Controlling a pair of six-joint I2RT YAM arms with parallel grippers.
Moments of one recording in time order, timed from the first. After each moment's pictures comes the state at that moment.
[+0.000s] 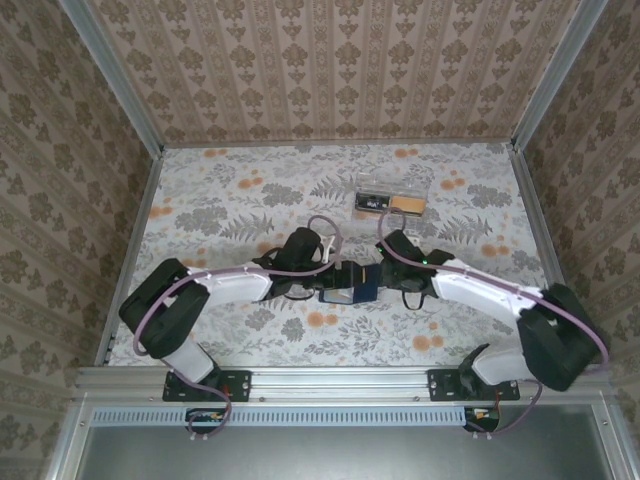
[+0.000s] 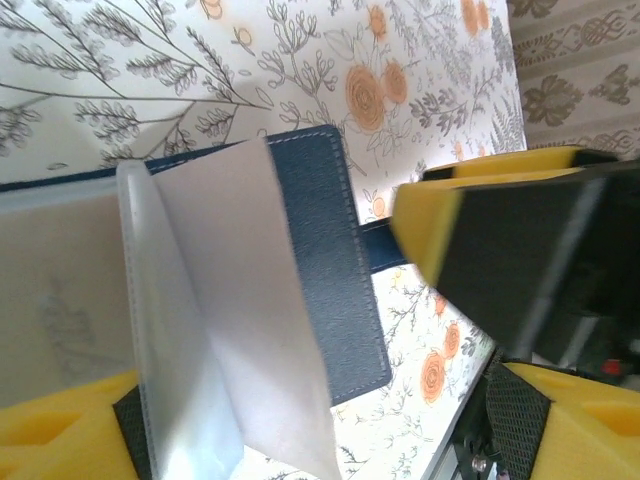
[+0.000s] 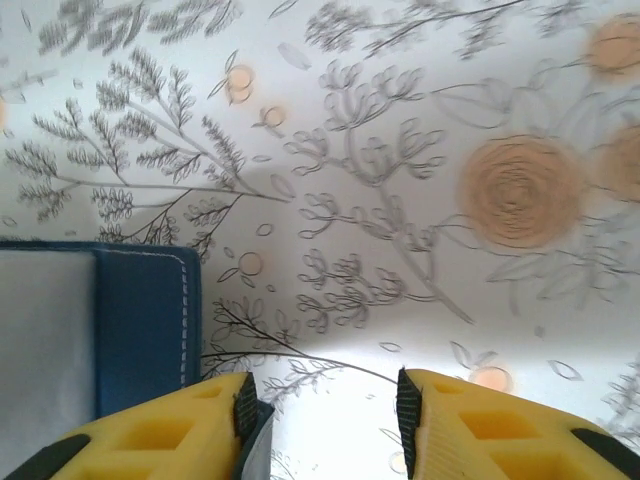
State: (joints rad) left arm -0.85 1.62 0.75 0.19 0.50 -0.80; right arm 0.62 1.33 0.74 -0.52 0.22 0.77
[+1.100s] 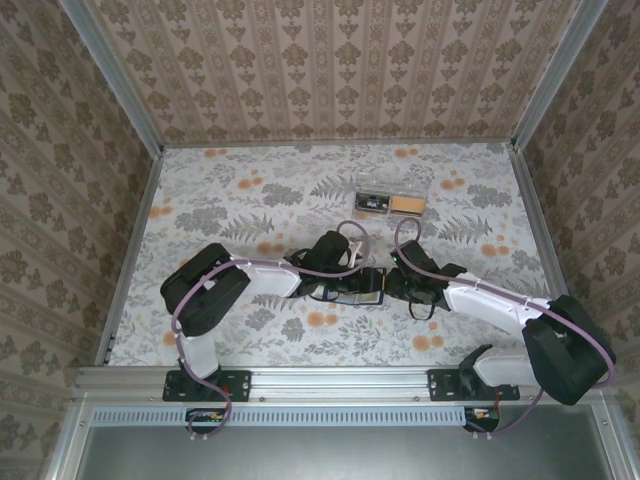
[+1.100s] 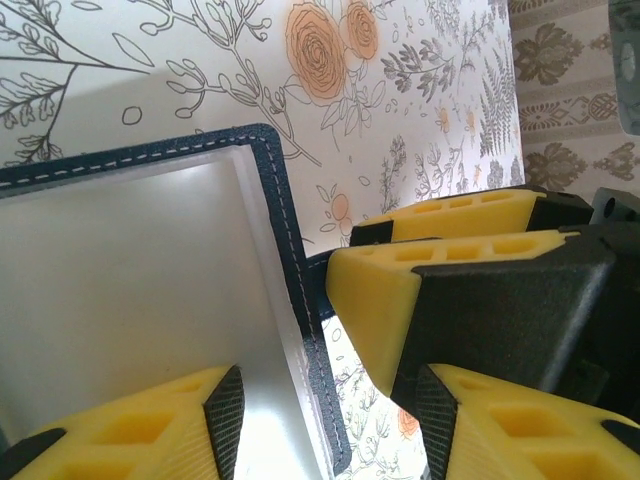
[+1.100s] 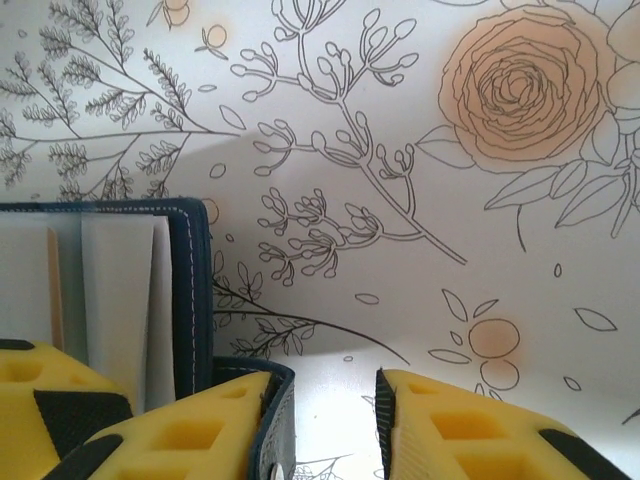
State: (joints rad) left arm -0.94 1.84 0.89 0.28 0.54 -0.87; right arm 0.55 1.28 0.59 -0.38 0.06 0.82
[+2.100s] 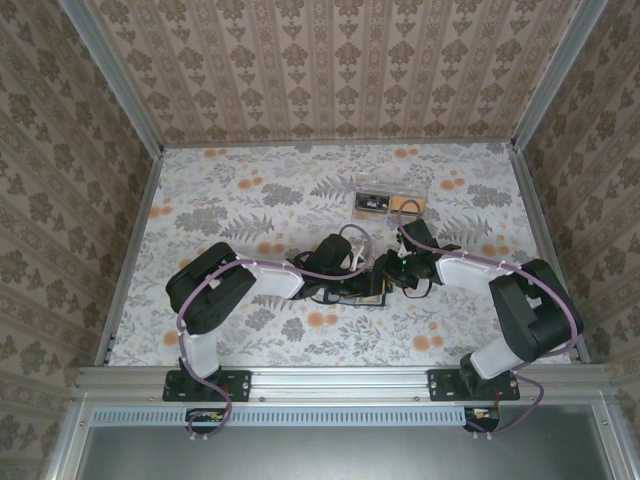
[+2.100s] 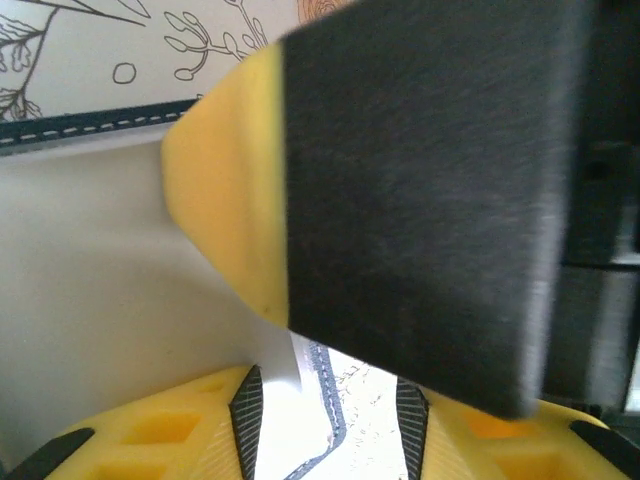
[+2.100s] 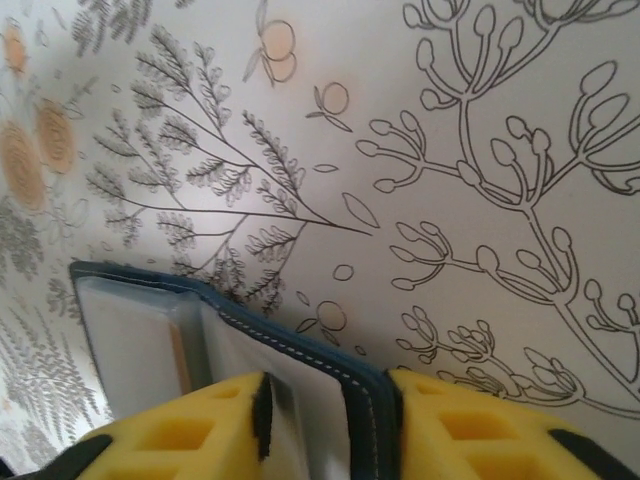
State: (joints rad) left arm -0.96 1.87 0.89 0.29 0.55 -0.88; right arm 0.38 1.54 0.70 -0.23 -0.31 0.79
